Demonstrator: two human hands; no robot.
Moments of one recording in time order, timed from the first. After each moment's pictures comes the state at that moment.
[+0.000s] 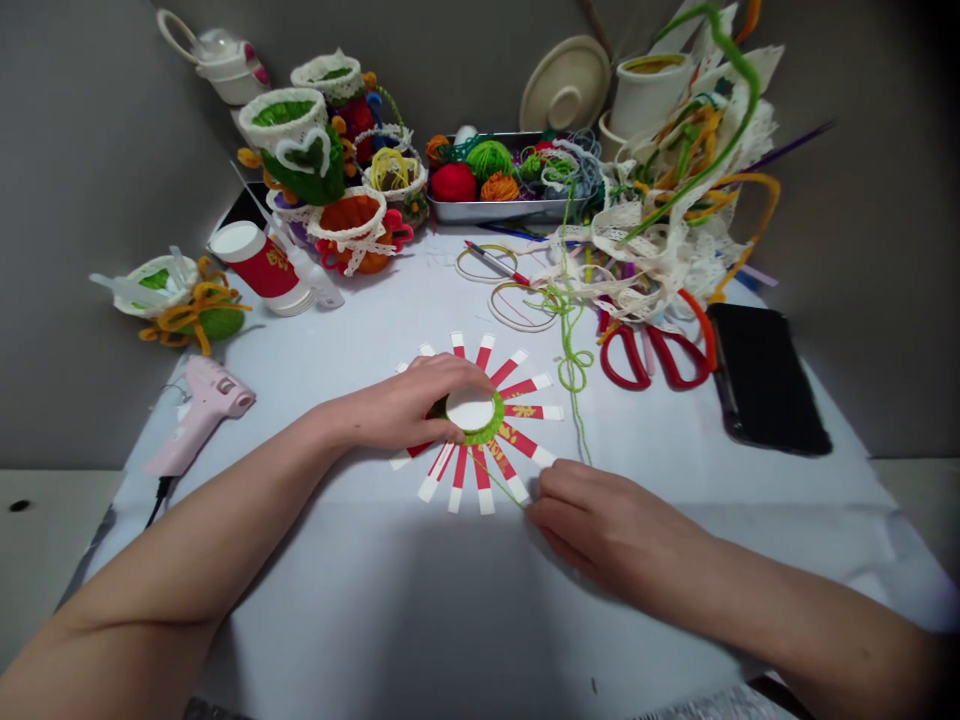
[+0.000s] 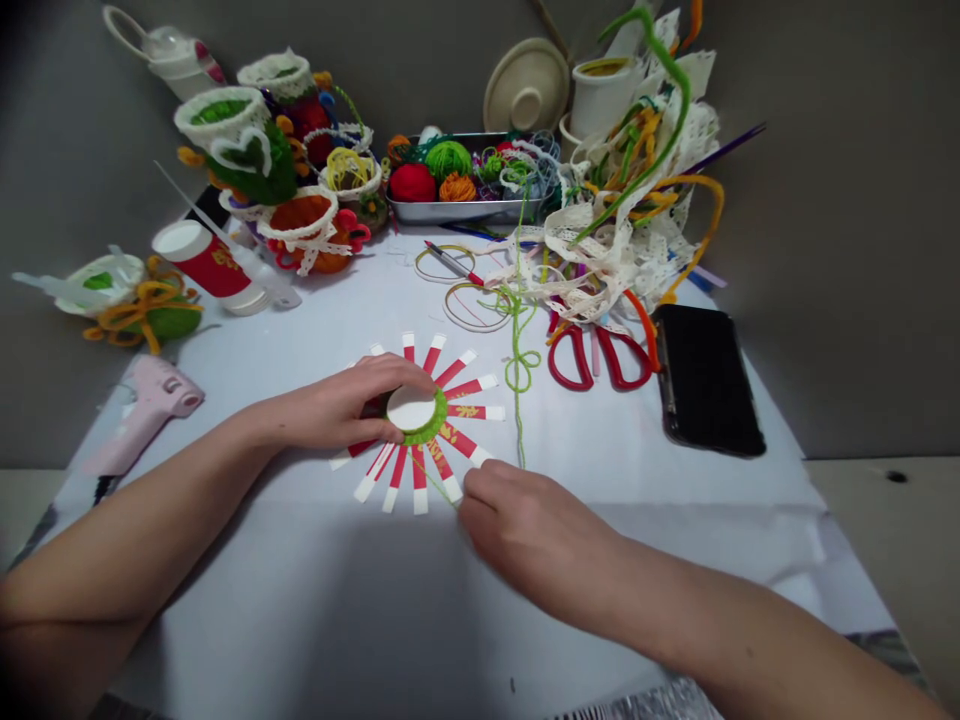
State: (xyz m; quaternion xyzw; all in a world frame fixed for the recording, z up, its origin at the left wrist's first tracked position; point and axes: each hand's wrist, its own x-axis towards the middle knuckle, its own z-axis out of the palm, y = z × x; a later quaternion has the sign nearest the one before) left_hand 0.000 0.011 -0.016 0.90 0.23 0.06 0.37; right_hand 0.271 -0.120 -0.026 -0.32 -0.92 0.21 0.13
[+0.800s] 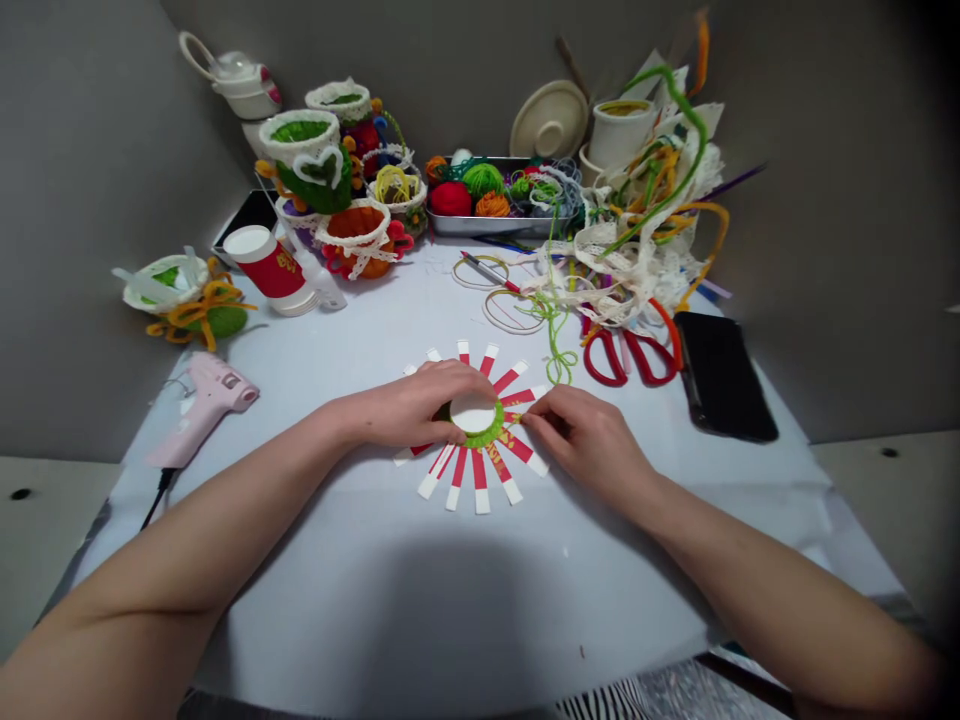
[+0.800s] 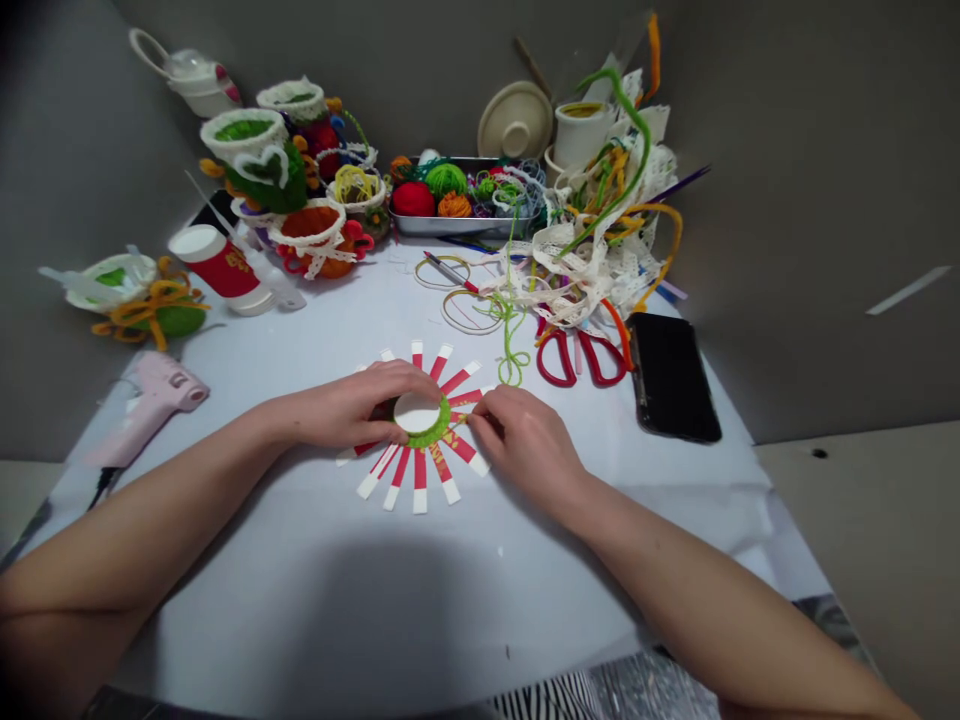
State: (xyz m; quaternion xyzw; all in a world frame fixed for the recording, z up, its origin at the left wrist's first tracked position) left_hand 0.003 0.005 -0.019 0.91 0.19 0.07 0.37; right_hand 0.266 -0.082 -0.050 -0.53 -0.78 0.16 0.29
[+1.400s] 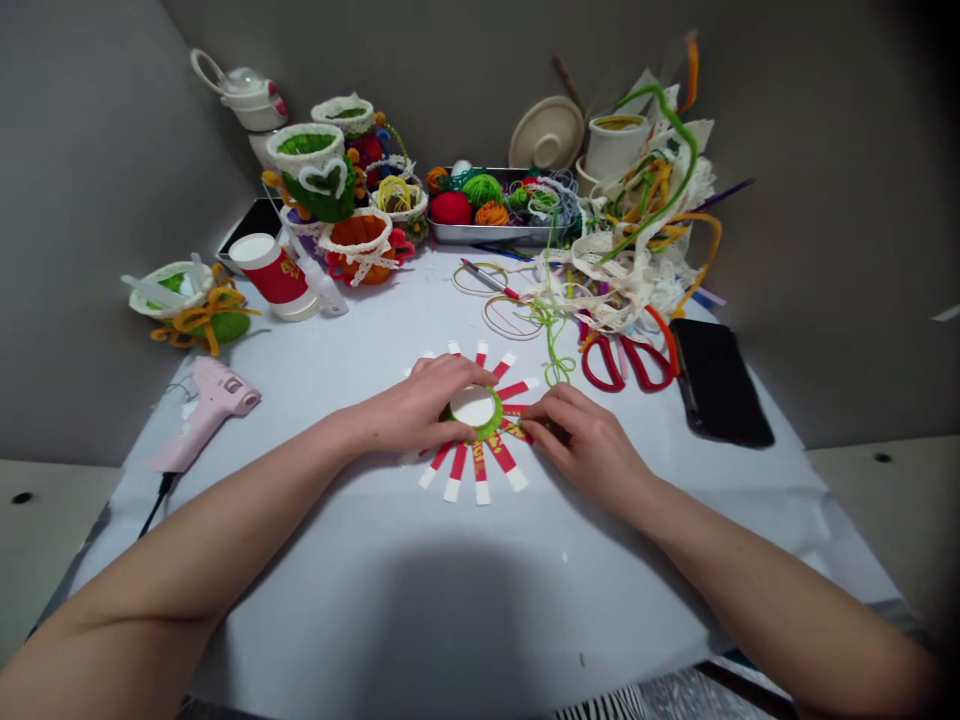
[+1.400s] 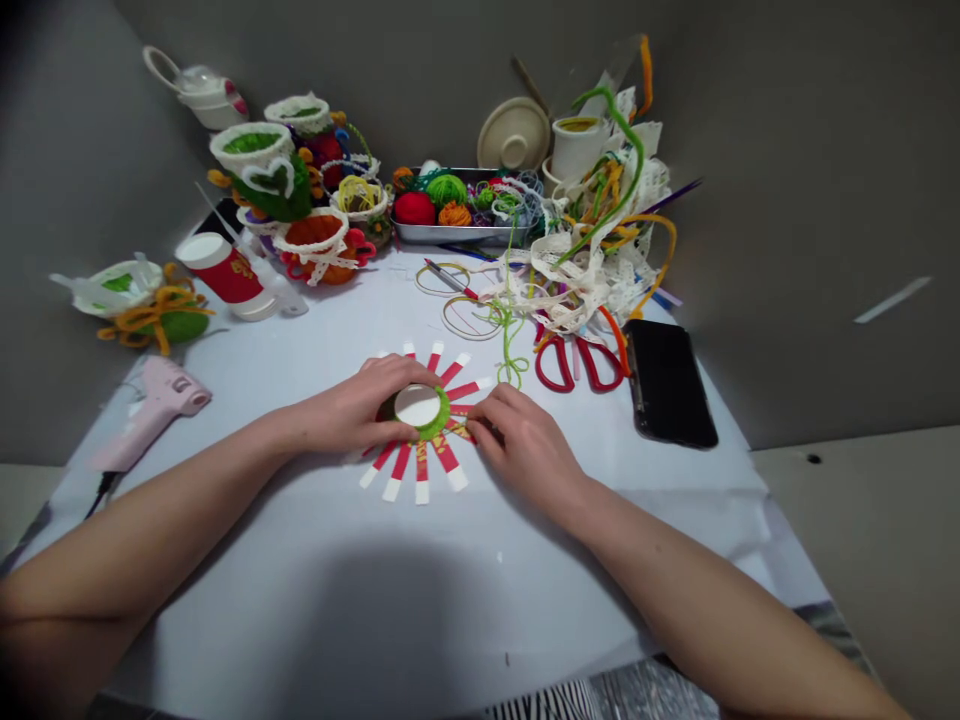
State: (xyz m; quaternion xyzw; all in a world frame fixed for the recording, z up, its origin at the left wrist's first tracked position) left_hand 0.009 -0.003 -0.017 0.91 0.28 0.09 0.31; right_hand 0.266 -0.084 -0.046 -0.50 -0.79 0.18 0.30
